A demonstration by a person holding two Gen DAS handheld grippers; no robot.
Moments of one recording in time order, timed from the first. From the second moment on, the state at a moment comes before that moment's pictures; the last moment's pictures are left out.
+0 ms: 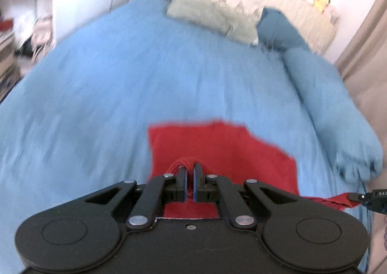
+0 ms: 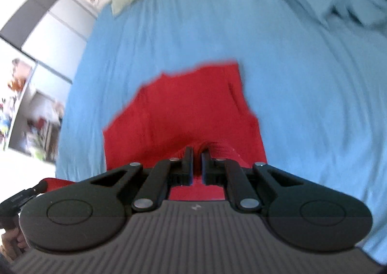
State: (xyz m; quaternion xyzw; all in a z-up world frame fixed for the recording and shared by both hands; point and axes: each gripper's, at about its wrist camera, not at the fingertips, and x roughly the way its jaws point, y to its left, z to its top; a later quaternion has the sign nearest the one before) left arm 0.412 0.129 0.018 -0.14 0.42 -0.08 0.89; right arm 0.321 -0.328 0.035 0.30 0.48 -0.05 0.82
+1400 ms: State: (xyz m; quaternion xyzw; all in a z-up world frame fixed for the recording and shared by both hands) left arm 0.525 0.051 -0.111 -0.07 0.43 -0.03 0.90; right arm 0.490 -0.330 -0.106 0.11 0.41 -0.04 0.91
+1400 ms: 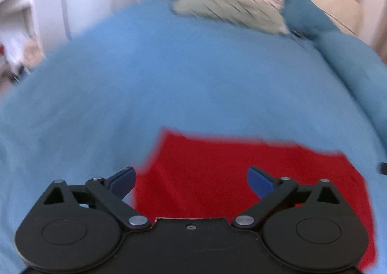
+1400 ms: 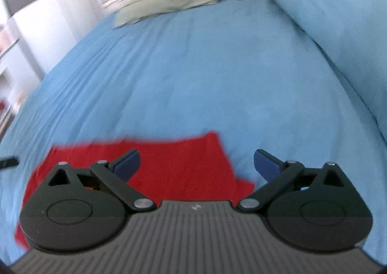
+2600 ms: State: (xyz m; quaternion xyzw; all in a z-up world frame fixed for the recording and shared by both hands) left arm 0.448 -0.068 -0.146 0.04 0.50 -0.12 0.86; right arm 0.319 -0.326 -0.189 0.32 0.46 -0.11 0.82
